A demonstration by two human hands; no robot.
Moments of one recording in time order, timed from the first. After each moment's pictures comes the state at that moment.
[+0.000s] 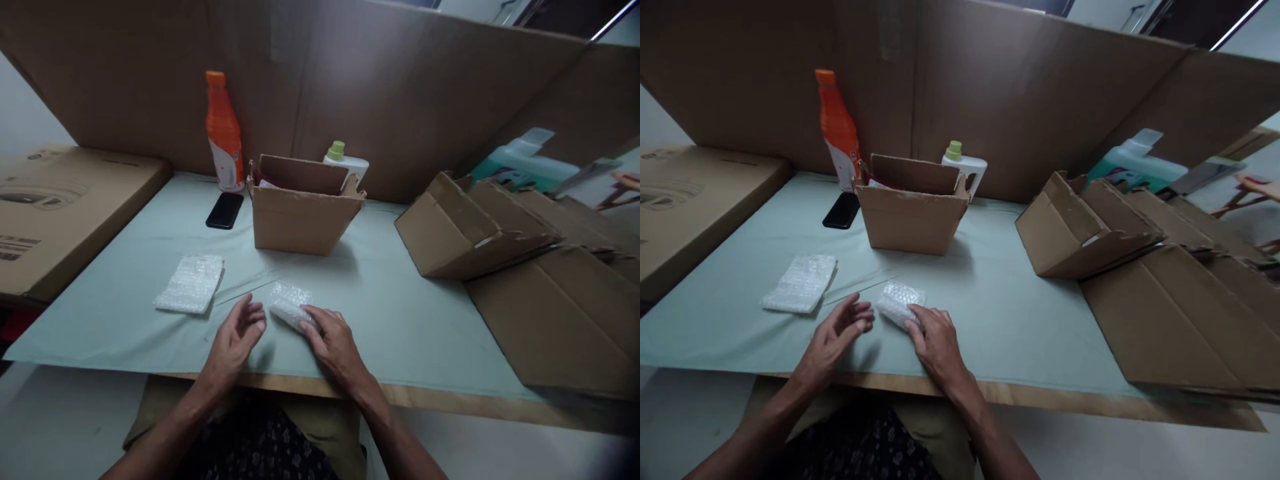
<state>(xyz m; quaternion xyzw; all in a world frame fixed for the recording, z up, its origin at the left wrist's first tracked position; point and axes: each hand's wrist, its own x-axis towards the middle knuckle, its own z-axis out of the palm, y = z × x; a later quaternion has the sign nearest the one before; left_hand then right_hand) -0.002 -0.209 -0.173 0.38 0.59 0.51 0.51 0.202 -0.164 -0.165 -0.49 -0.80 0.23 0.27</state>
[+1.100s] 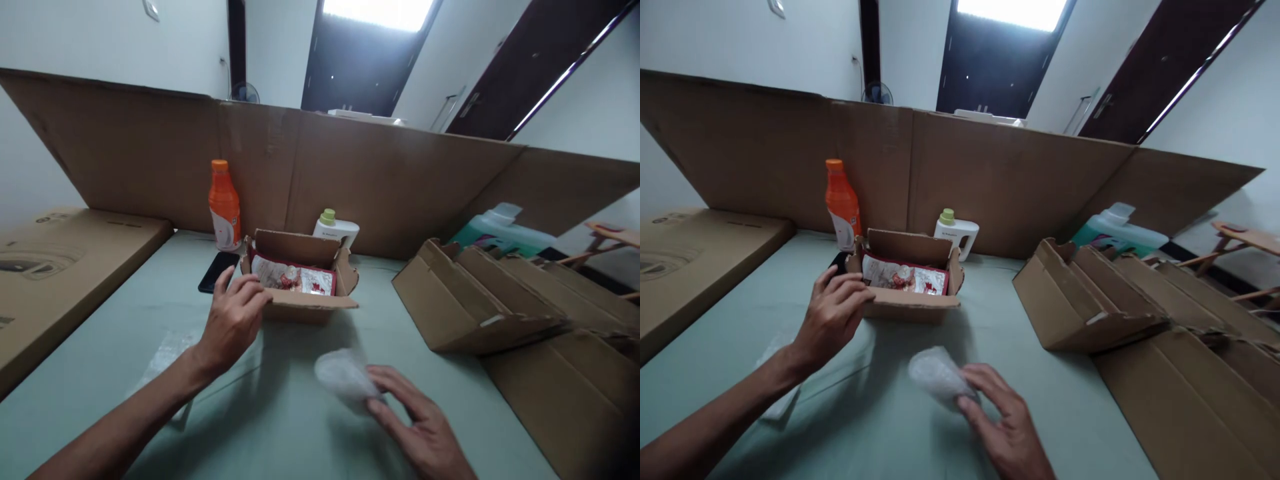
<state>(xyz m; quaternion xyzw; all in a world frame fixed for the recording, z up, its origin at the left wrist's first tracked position) -0.032 -0.049 -0.080 0.78 0.48 0.37 -0.16 0.289 -0.115 -0.087 -0.48 -0.75 0.24 0.38</state>
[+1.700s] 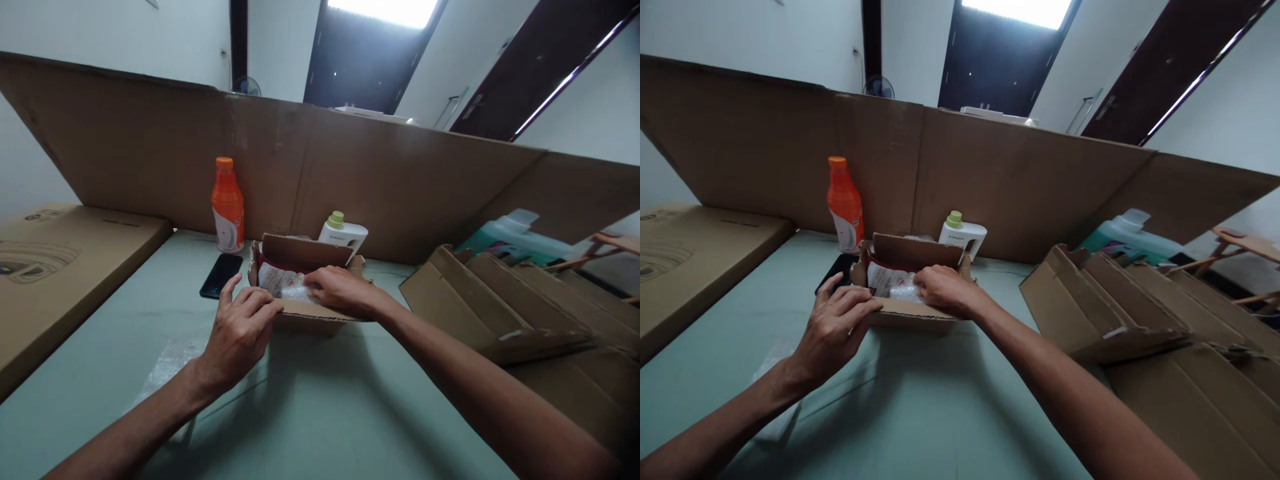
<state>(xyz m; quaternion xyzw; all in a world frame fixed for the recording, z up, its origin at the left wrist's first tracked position) -0.035 -0.047 -0.081 0.78 0.45 0.41 -0.14 0.167 0.081 -0.020 -0.39 -0.91 0.12 -0.01</state>
